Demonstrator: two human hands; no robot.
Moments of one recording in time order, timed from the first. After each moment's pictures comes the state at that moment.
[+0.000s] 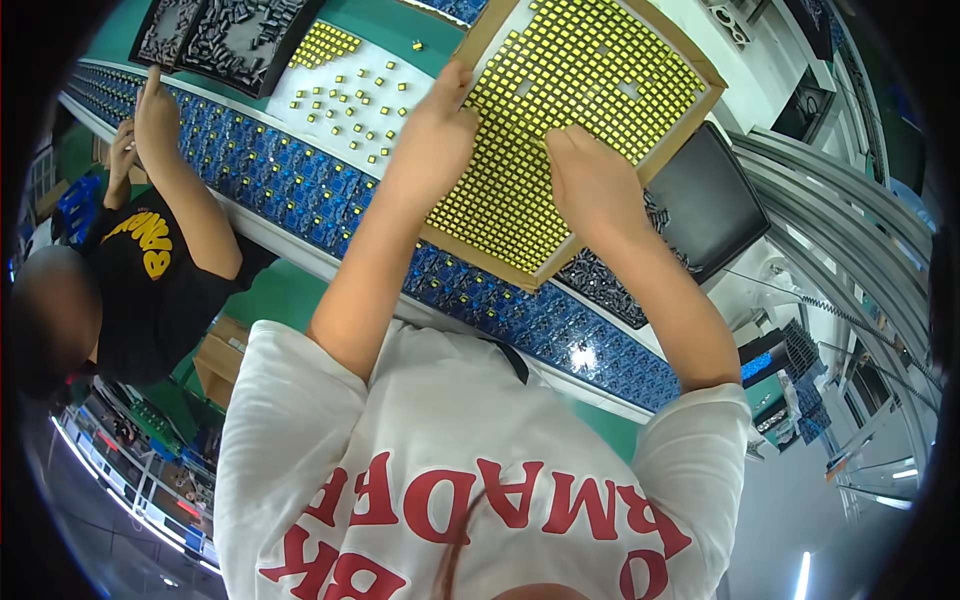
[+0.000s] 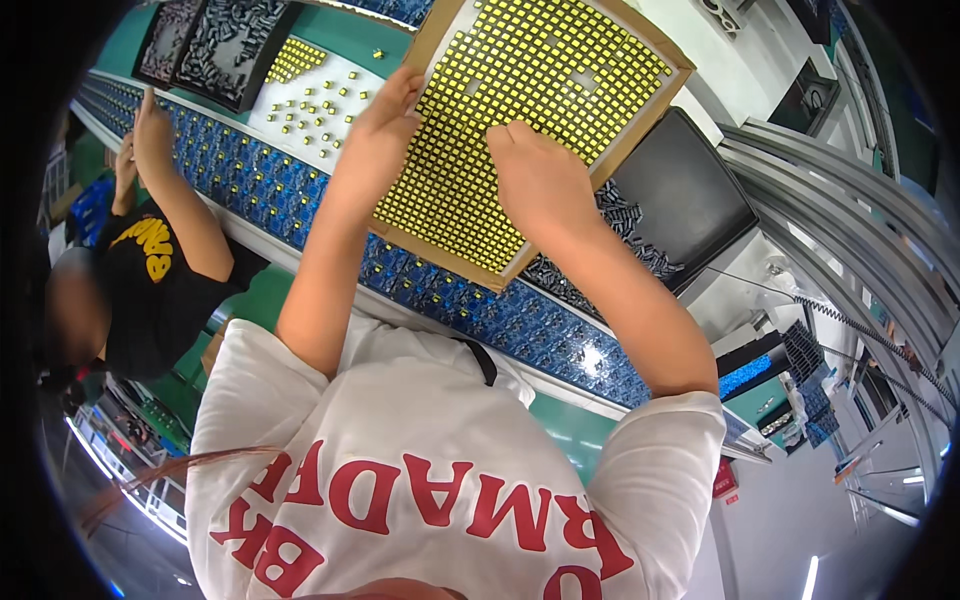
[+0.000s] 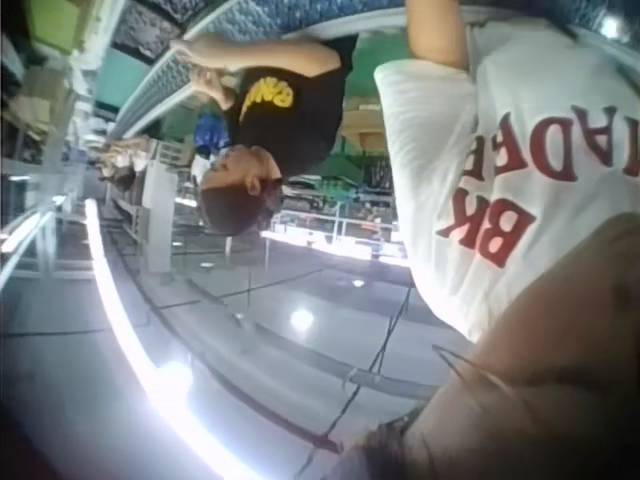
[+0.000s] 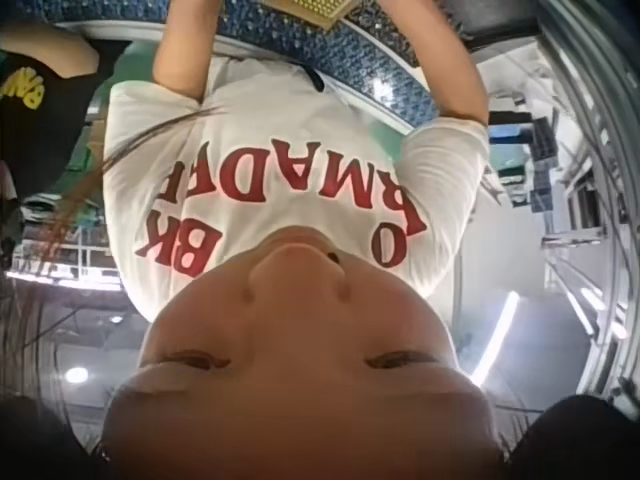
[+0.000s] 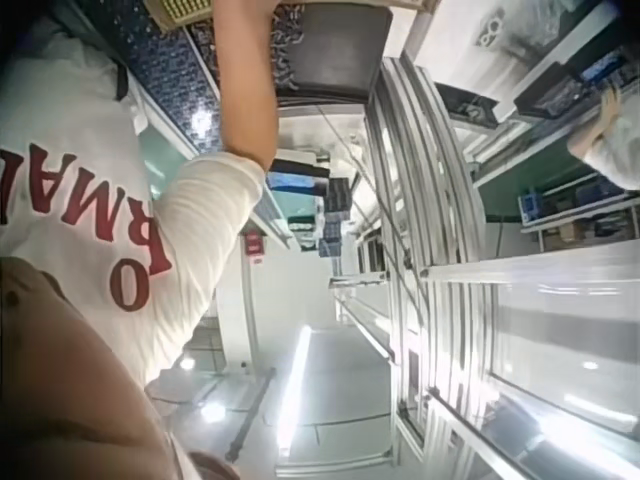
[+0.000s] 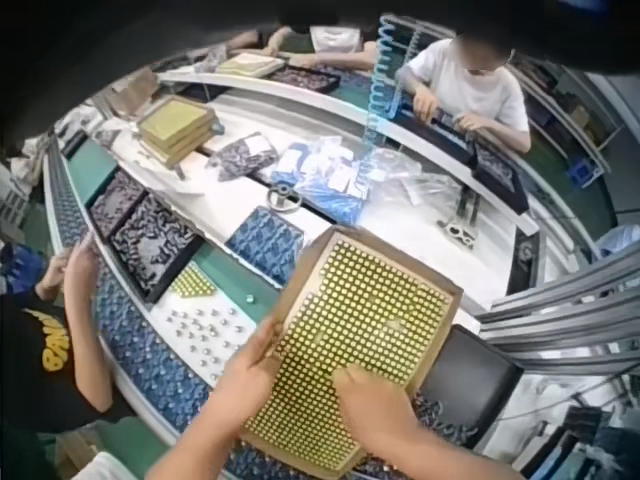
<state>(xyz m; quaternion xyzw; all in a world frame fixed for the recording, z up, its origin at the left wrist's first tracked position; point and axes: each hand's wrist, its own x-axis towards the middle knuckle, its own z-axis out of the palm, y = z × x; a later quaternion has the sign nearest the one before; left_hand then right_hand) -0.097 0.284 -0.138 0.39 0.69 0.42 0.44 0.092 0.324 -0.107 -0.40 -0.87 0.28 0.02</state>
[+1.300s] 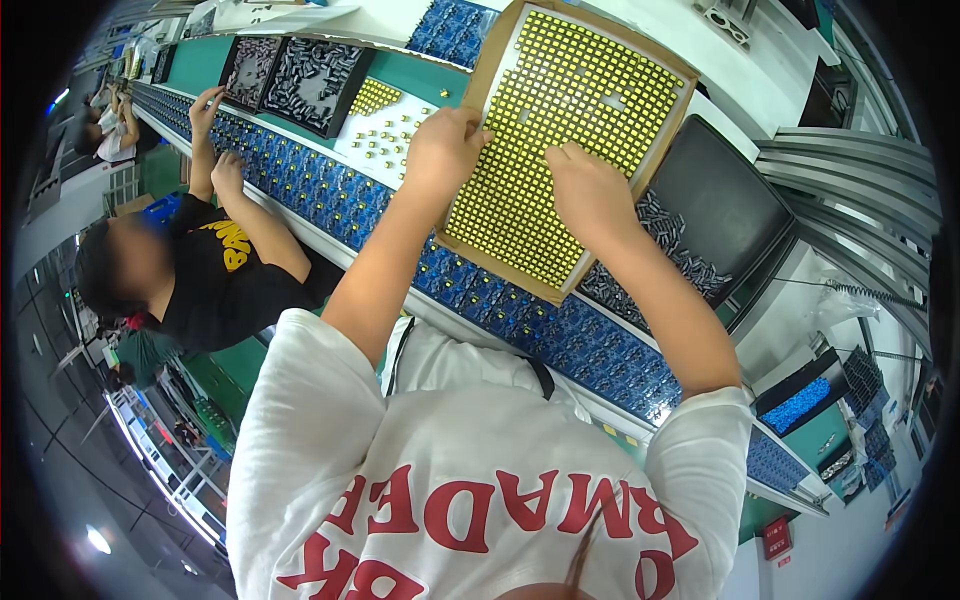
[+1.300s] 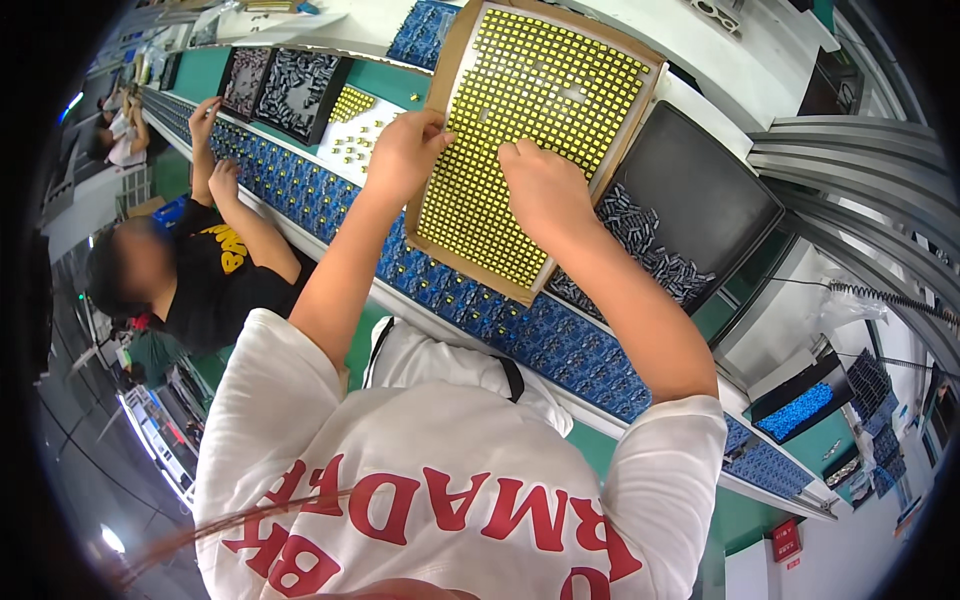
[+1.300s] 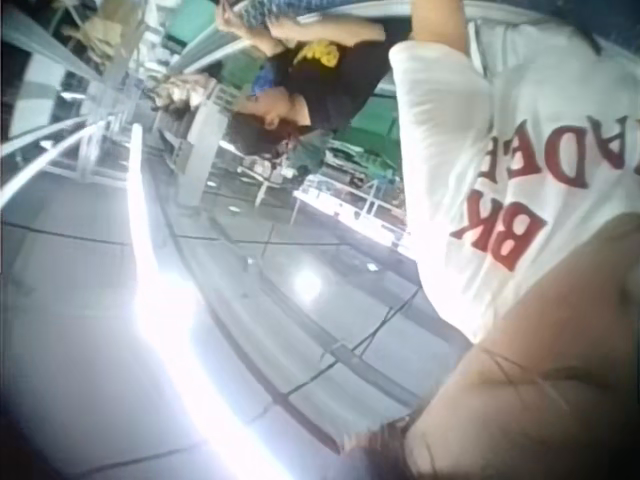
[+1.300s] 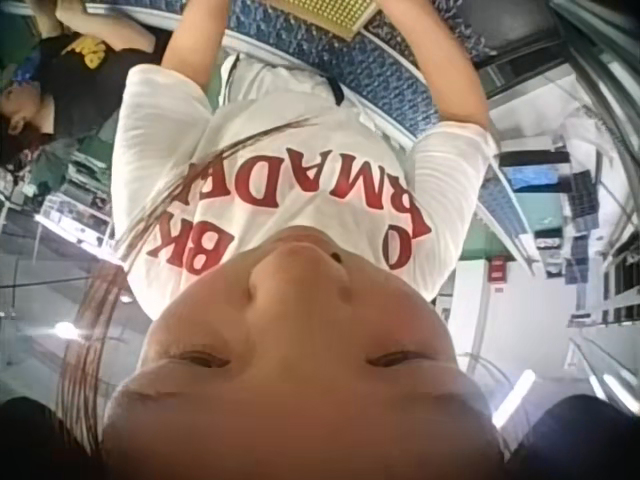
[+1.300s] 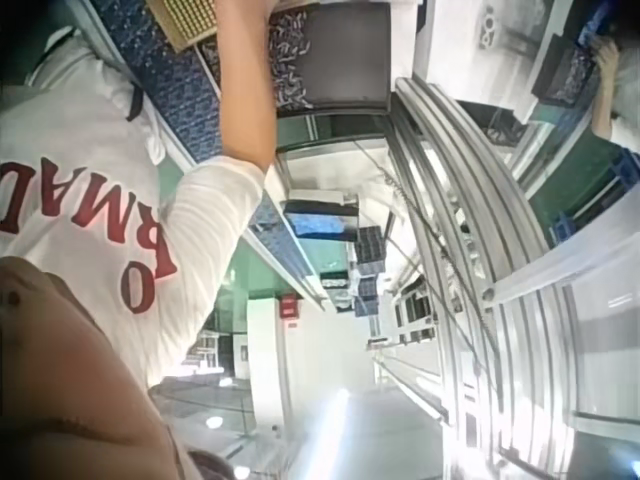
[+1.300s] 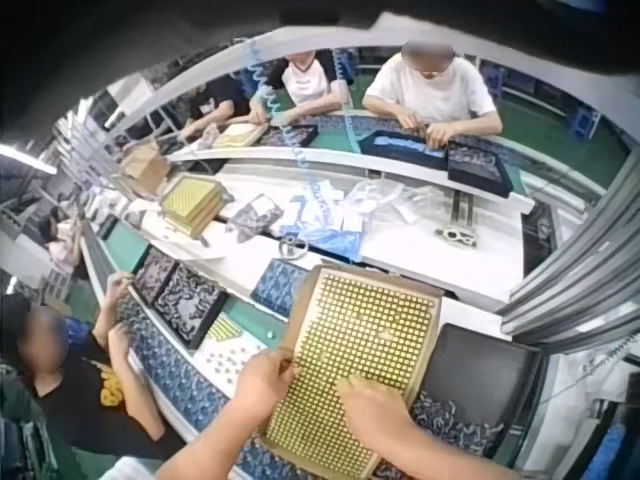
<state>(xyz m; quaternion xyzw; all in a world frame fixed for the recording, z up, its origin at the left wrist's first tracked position) -0.106 0.303 -0.117 0.59 0.76 0.08 0.25 0.103 0.317 -0.116 -0.42 -0.86 0.29 0.08</state>
